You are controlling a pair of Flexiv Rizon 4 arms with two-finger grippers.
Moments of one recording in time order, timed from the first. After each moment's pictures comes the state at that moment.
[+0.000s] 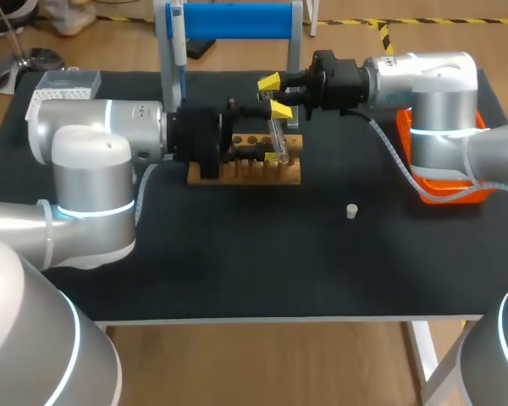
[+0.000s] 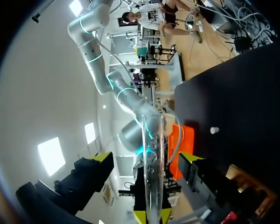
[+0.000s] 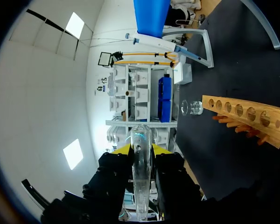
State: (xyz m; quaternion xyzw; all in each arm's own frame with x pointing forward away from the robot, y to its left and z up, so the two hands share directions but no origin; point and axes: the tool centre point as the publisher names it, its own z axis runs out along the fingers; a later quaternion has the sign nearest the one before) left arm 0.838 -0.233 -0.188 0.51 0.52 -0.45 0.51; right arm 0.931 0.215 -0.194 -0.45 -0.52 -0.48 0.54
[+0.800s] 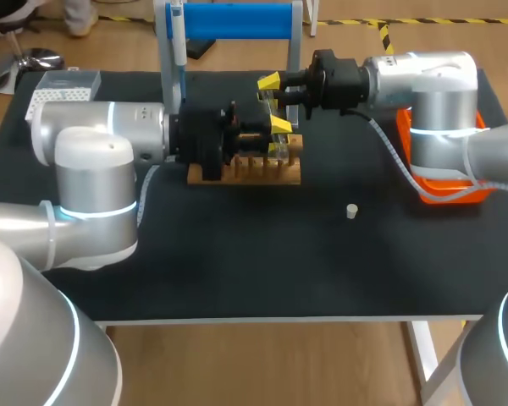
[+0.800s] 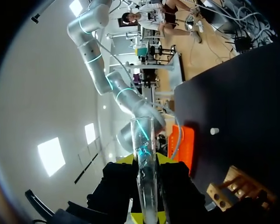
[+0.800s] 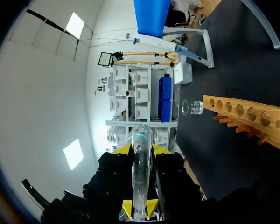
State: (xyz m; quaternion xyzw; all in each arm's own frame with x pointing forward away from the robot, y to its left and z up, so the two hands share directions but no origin) left arm 0.838 -0.236 -0.191 0.51 0.52 -0.45 0.51; right arm 0.931 0.215 -0.193 -0.45 -0.52 -0.48 0.54
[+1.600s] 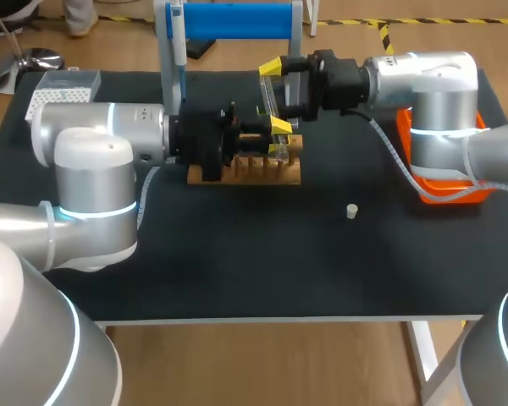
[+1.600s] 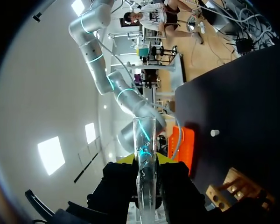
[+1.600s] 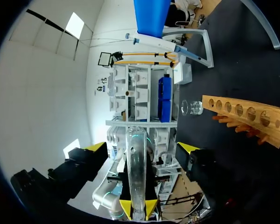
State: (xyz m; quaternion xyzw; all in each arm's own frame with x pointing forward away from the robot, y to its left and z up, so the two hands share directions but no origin) left arm 0.836 -0.236 -0.191 0.51 0.52 -0.45 0.51; right arm 0.931 0.214 -0.195 -0.45 -0.53 -0.48 0.54
